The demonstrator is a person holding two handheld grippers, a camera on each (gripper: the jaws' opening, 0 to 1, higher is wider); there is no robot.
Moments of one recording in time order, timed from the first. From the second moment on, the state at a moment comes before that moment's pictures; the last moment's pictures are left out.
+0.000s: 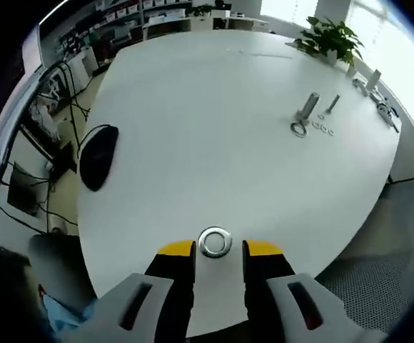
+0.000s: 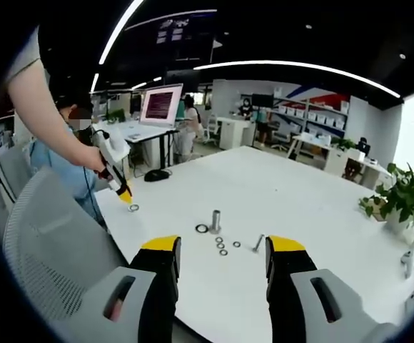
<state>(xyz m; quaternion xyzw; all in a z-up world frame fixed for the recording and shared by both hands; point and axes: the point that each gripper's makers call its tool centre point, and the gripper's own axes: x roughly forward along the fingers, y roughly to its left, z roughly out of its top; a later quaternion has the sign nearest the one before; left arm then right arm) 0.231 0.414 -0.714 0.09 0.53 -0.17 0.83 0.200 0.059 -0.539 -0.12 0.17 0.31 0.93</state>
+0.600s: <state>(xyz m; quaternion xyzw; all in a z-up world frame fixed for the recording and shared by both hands) 0.232 0.416 -0.741 0.11 0.57 -0.17 0.80 0.203 0.054 -0.541 -0.11 0.18 0.30 0.93</state>
